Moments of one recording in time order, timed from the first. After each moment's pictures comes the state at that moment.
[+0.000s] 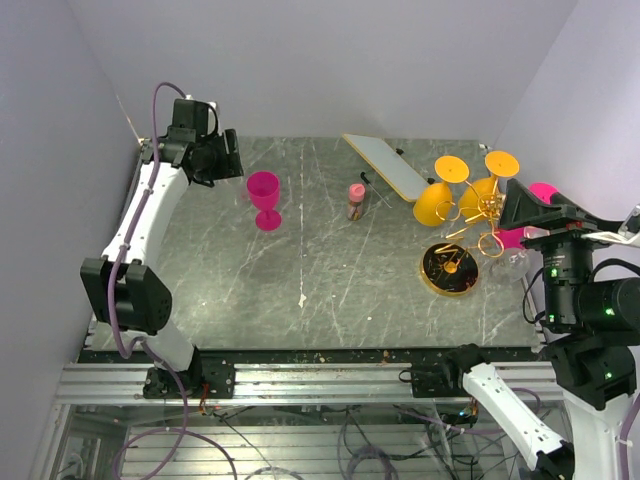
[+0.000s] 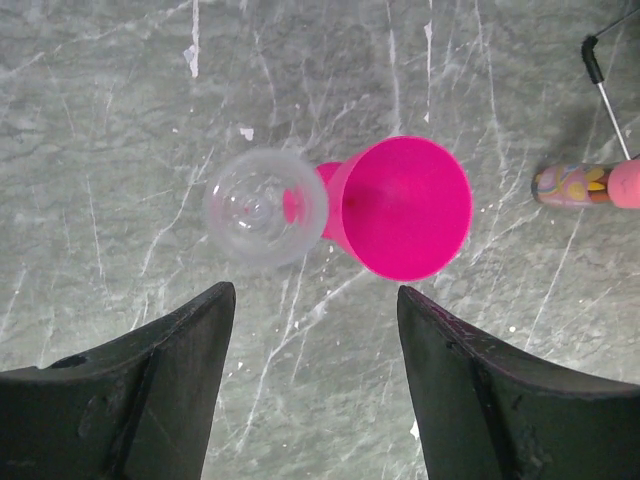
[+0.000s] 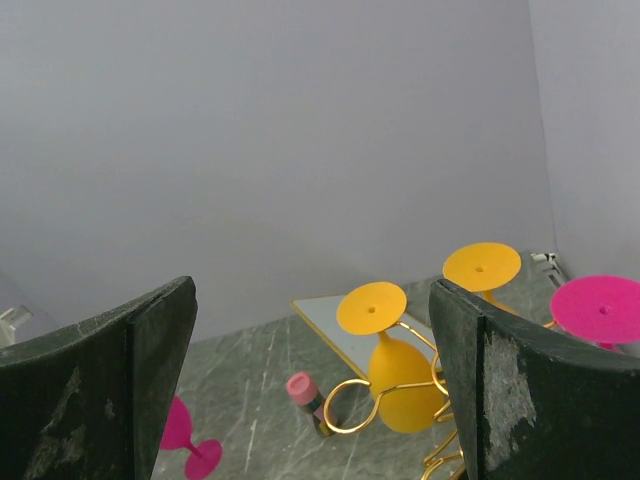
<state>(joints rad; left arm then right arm) -0.16 1.65 1.69 -0.83 0.05 -0.26 0.35 0.53 1.26 -0.38 0.40 0.25</state>
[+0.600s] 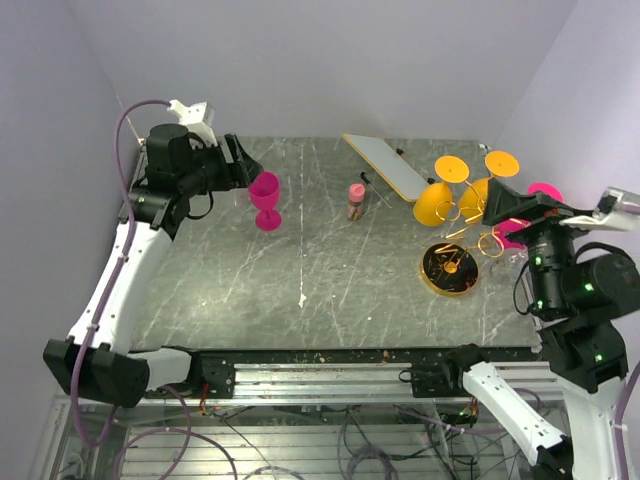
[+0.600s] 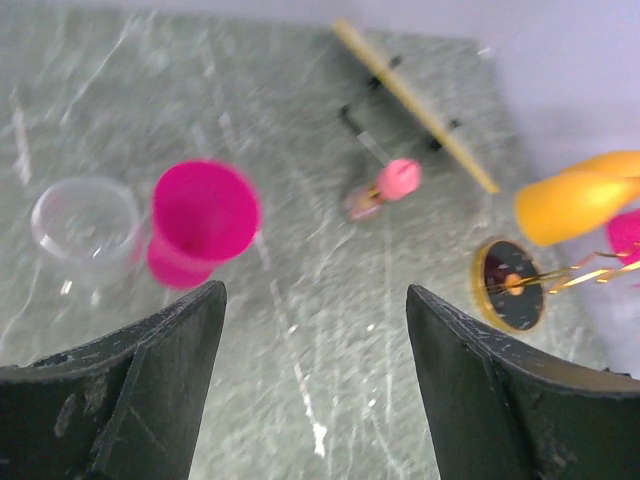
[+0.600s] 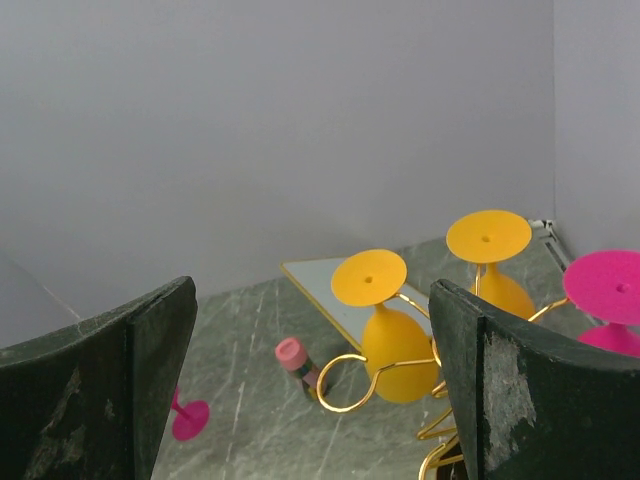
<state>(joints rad) -0.19 1.26 1.36 -0.51 0.28 -0.36 0.35 0.57 1.25 -0.43 0.38 0.26</state>
